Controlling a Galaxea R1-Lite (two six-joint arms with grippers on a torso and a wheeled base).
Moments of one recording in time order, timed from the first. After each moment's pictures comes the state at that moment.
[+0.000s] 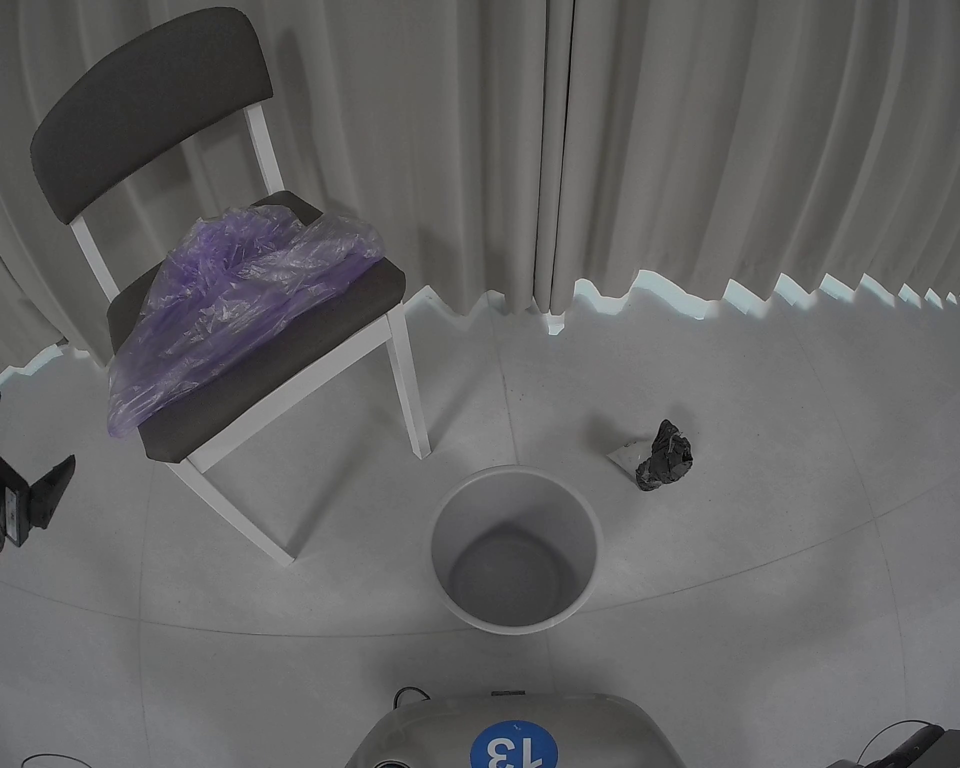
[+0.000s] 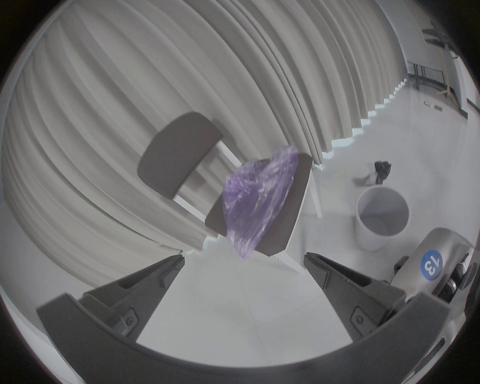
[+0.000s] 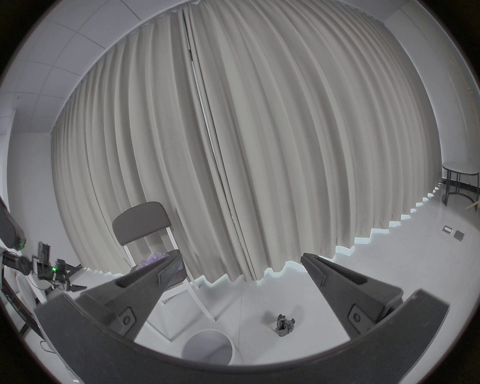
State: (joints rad) left arm 0.07 0.94 -0.75 0.12 0.13 0.62; right arm 0.01 0.82 -0.80 -0.25 0.19 0.25
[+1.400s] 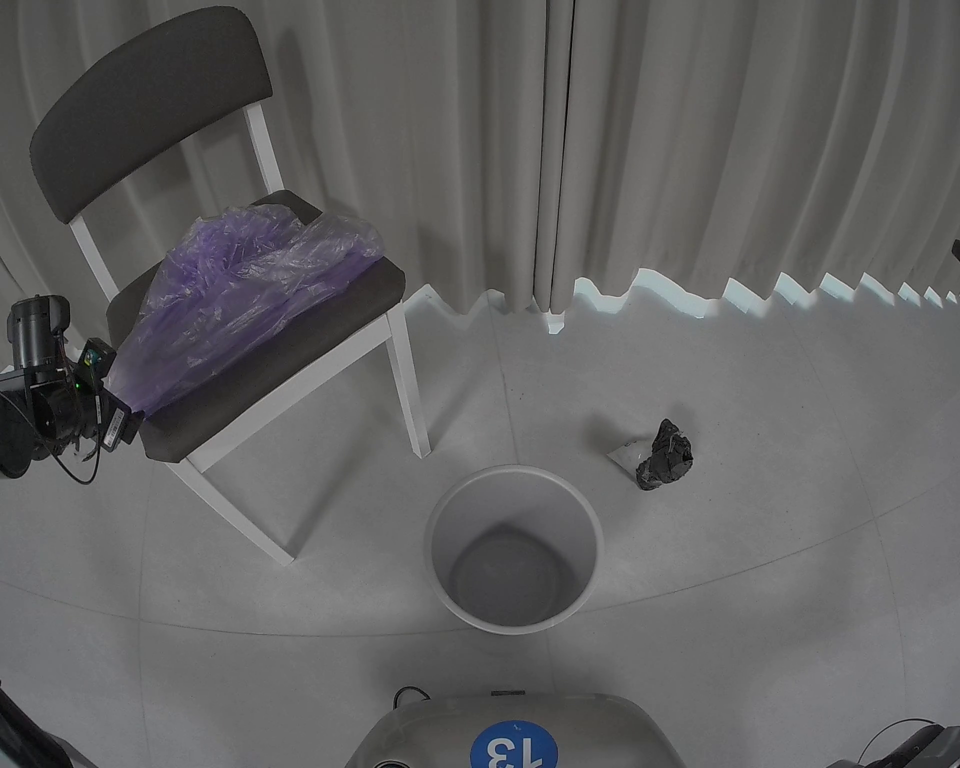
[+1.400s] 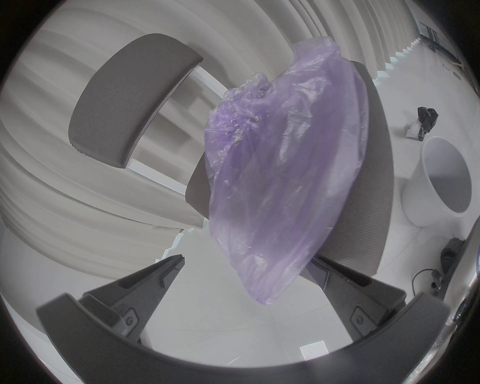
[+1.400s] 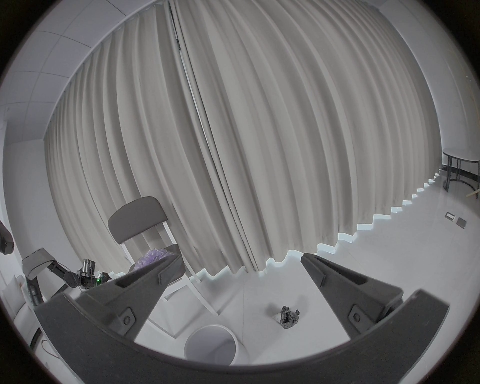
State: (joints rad) left arm 0.21 1.65 -0.97 -0.29 0.17 0.71; right arm 0.01 0.92 -0.80 -0.30 0.19 0.27
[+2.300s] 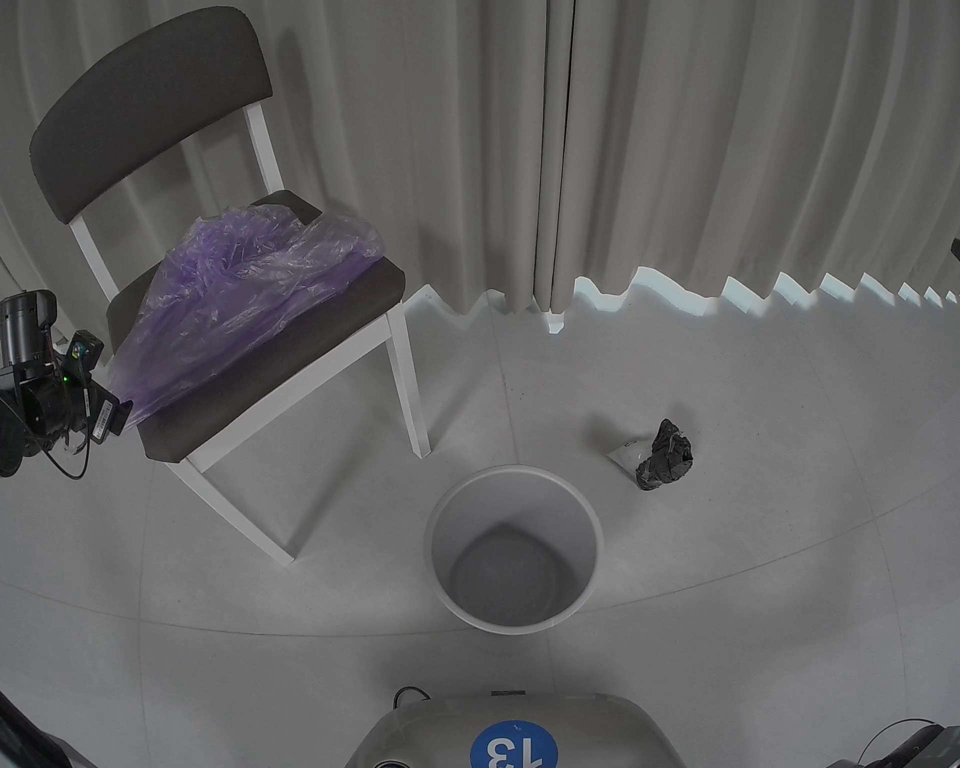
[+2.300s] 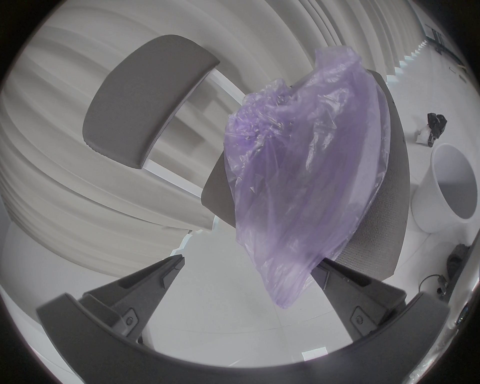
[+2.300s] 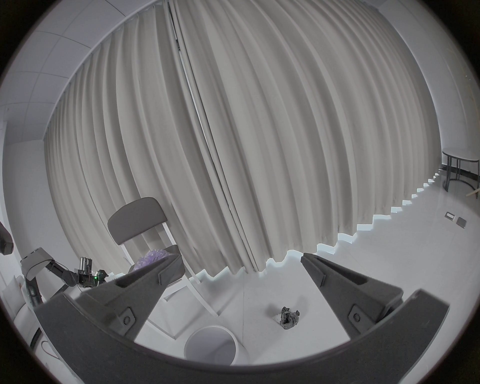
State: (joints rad) left arm 0.24 1.64 -0.94 -0.33 0.17 0.71; right arm 0.01 0.92 -0.79 -0.31 0.19 0.27
